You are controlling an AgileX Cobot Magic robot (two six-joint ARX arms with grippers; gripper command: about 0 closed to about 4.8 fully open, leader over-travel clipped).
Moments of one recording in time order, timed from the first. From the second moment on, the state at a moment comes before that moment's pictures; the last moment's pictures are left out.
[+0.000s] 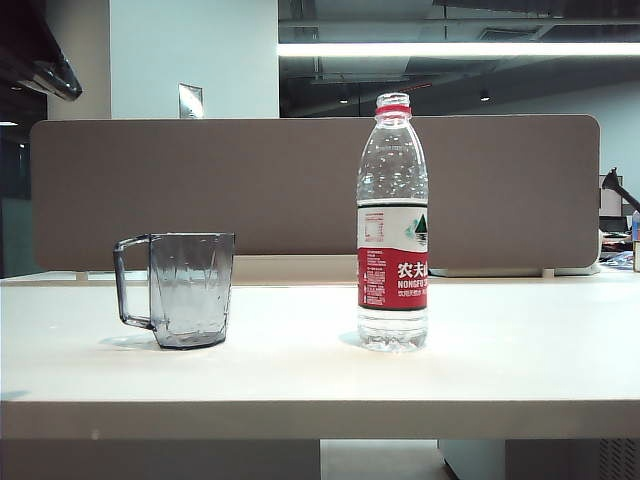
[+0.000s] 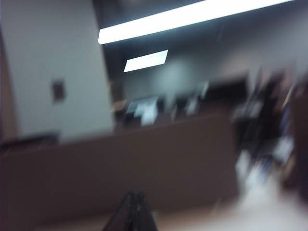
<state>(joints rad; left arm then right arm) -0.54 0.75 0.75 -0.60 0.07 -0.02 0.11 0.01 0.32 0.12 0.17 0.14</state>
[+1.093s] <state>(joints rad) -0.54 0.75 0.75 -0.60 0.07 -0.02 0.03 1.55 1.02 0.57 0.07 0.12</state>
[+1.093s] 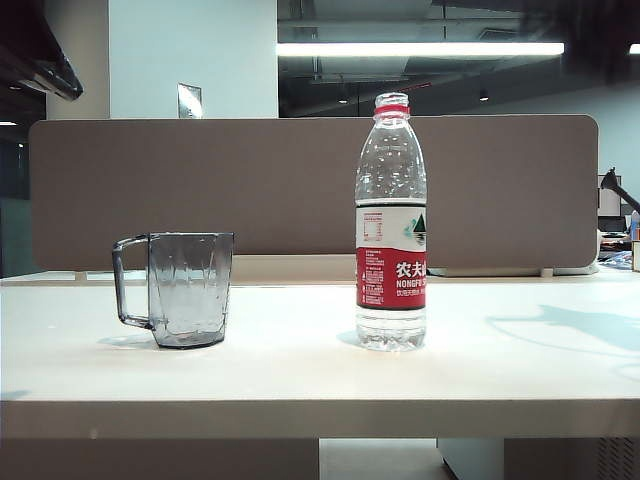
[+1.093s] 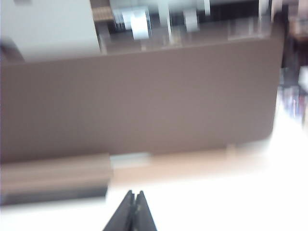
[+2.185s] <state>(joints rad) -0.54 0.75 0.75 -0.60 0.07 -0.02 0.71 1.58 0.20 1.29 0.42 0.10</state>
